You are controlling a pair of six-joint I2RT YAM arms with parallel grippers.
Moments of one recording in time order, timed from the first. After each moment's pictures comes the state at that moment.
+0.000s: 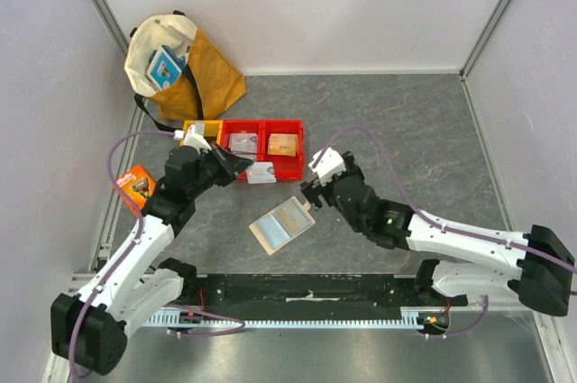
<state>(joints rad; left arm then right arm) -0.38 0.87 0.61 -0.08 0.20 -0.89 1.12 1.15 0.71 0.08 0.62 -0.12</state>
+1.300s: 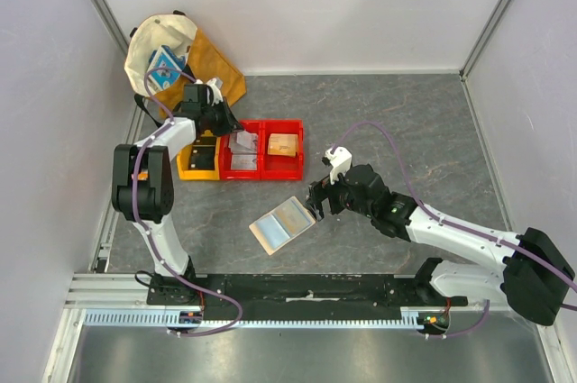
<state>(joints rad) -0.08 1.87 1.28 -0.18 0.40 -0.38 0.85 1.15 0.62 0.04 0.01 0.24</state>
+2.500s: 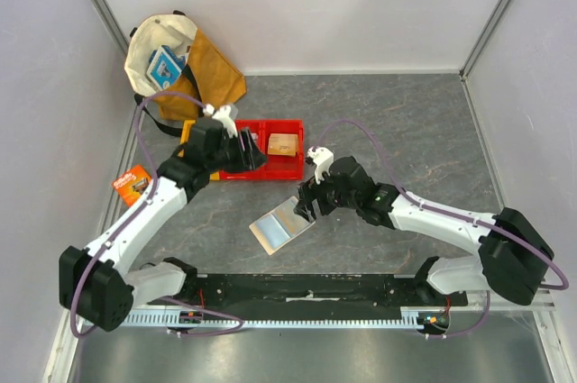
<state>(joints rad) -0.40 1.19 0.98 -0.36 0.18 -0.50 0.85 1.30 0.72 -0.02 -0.14 0.25</state>
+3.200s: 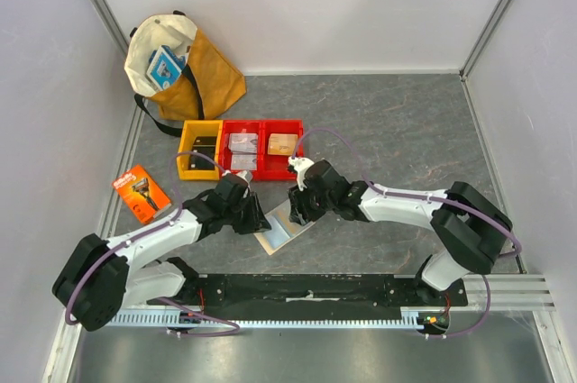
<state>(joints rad) -0.64 1.12 0.48 -0.28 0.18 -0.82 0.90 1.57 0.82 -0.04 -0.17 0.33</state>
